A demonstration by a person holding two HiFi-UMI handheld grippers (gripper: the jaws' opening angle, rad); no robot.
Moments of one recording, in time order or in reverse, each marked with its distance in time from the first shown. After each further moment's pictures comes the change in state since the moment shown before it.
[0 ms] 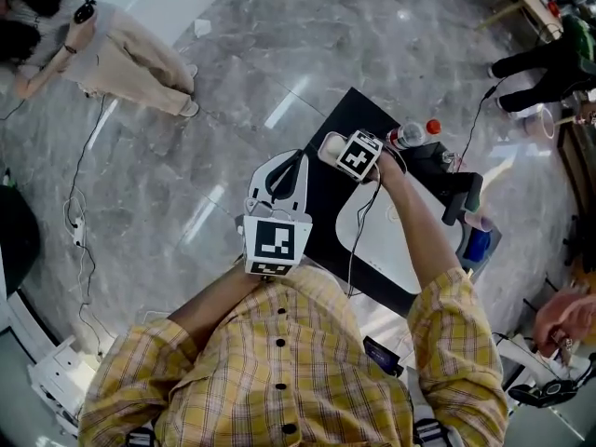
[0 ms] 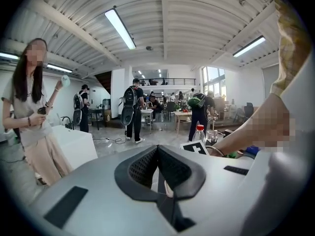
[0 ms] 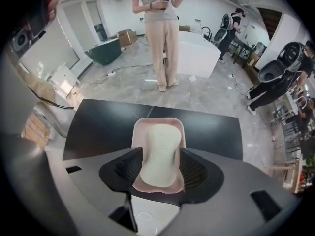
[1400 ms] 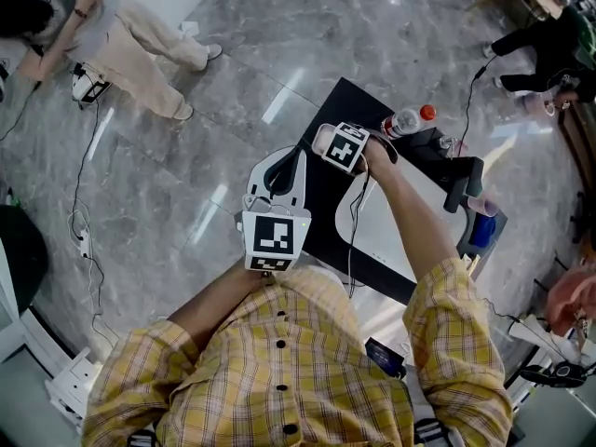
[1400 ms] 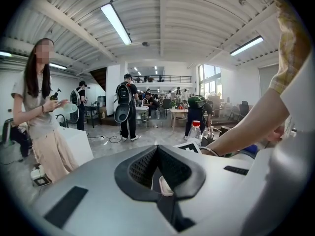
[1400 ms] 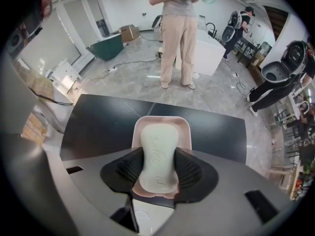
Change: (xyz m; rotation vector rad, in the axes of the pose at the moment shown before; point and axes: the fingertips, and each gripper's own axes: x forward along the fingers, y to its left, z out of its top) left arm 0.019 -0.016 -0.010 0.012 0.035 -0.054; right arm 0.011 0.002 -0.004 -0.022 0.058 0.013
